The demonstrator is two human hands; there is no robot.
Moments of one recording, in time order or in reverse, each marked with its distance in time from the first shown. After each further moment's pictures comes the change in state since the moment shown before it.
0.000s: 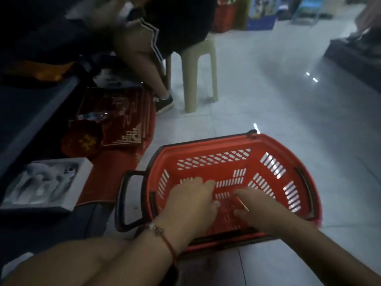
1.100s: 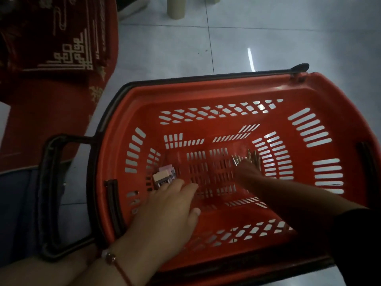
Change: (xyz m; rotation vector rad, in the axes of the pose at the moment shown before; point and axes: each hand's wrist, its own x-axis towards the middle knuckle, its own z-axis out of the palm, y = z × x) left_hand 0.052 -0.069 0.127 -0.333 -0.320 -0.063; right_hand 0.181 0.116 0.187 0.358 -0.212 0.730
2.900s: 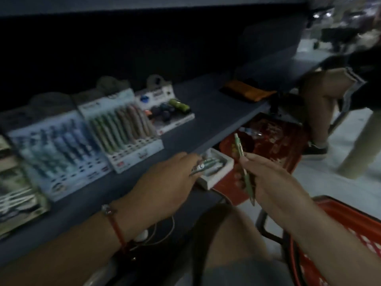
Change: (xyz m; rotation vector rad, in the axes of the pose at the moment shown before) left_hand -0.386 -0.056 -0.147 0.003 0.853 -0.571; right_hand -0.510 -0.255 -0.021 0.788 -0.706 -0.986
